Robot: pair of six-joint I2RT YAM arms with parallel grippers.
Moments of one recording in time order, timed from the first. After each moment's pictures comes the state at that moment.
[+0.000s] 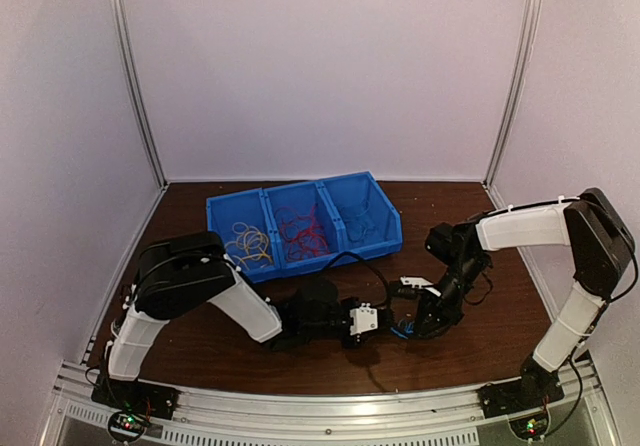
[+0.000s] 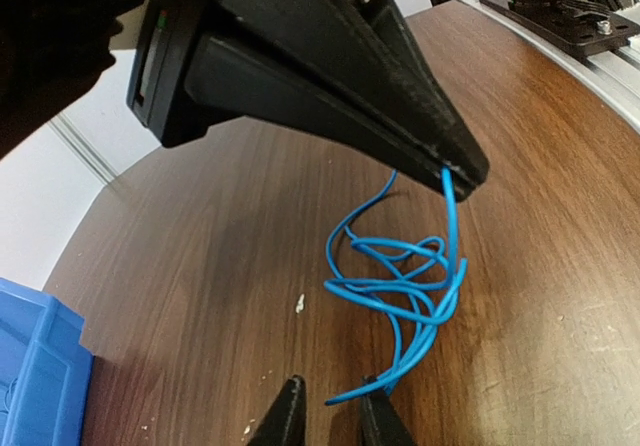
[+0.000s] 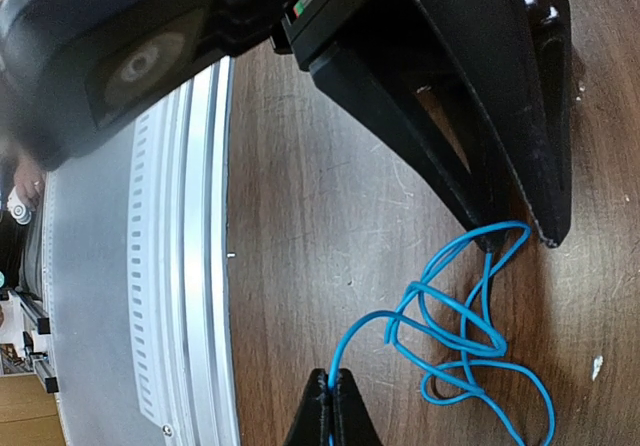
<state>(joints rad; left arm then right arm) -1.15 2.29 1.07 0.93 0.25 0.56 0.52 1.68 0.95 -0.97 -0.77 -0.92</state>
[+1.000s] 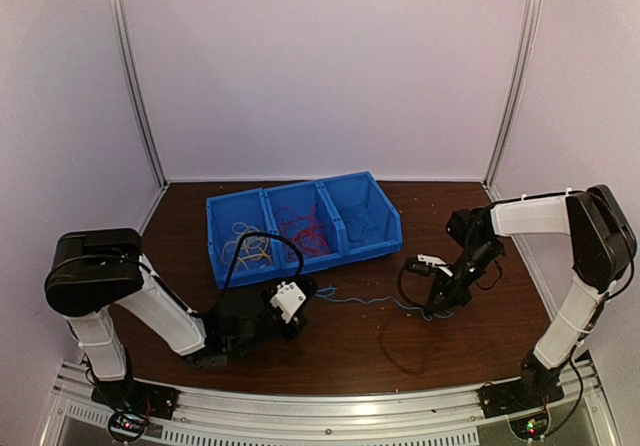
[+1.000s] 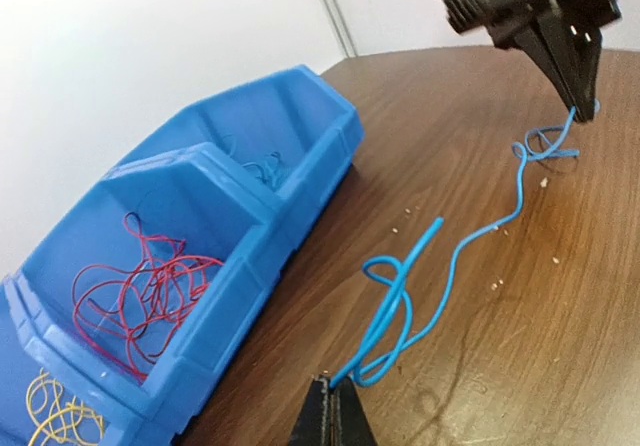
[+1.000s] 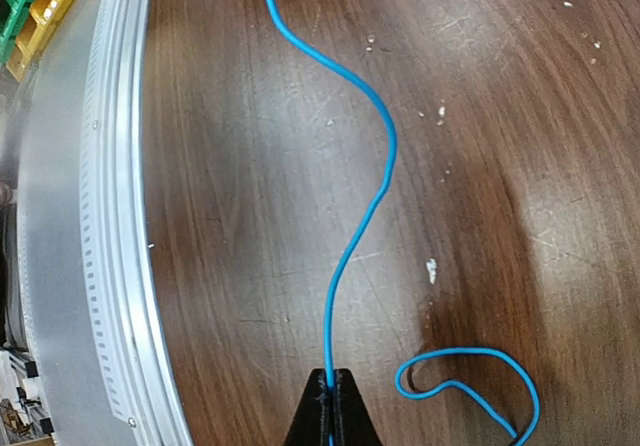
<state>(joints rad) -1.19 1.86 0.51 1.13 -0.40 0.28 0.33 1.71 1.00 -0.97 -0.73 -0.92</state>
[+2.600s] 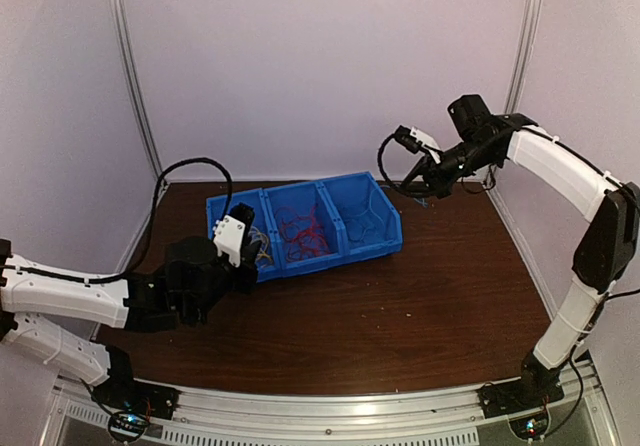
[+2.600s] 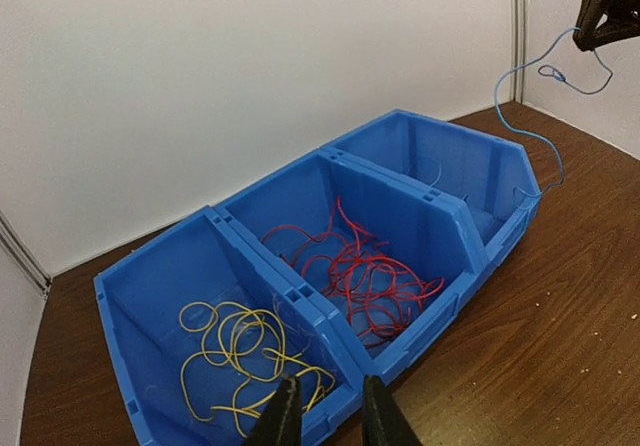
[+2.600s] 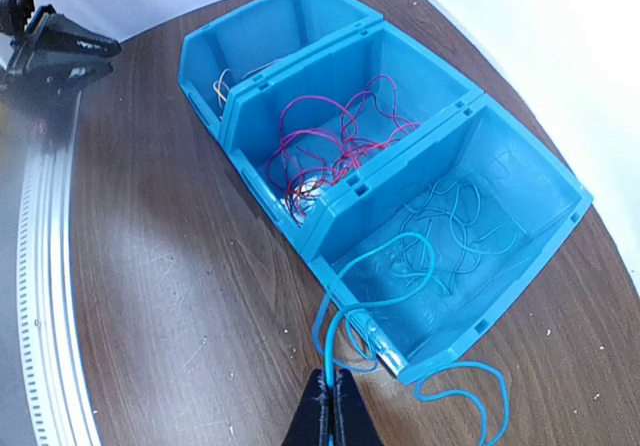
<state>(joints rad) -1.10 1.19 0.58 0.35 -0.71 -0.02 0.34 1.71 1.70 -0.94 -0.65 -0.64</state>
